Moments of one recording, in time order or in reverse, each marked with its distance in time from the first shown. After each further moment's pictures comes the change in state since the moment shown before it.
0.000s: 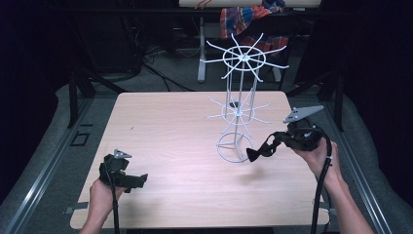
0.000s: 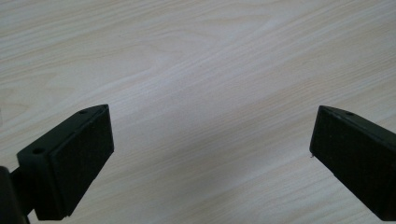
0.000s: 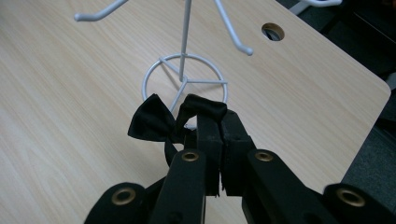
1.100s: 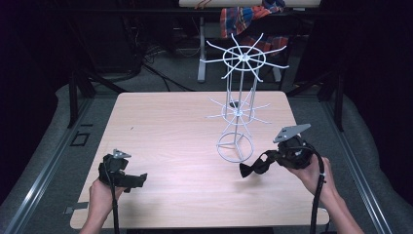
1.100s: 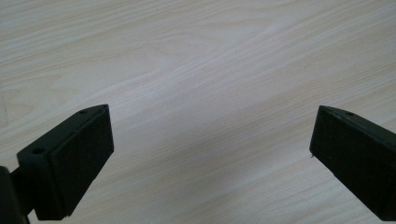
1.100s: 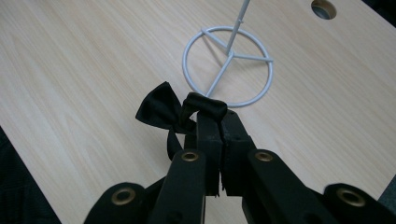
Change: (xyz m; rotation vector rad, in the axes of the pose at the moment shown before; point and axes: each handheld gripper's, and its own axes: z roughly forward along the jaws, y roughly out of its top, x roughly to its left) left arm 0.001 0.000 -0.001 -0.012 0.014 -0.004; right arm 0.039 -0.019 0.011 0.066 0.070 -0.062
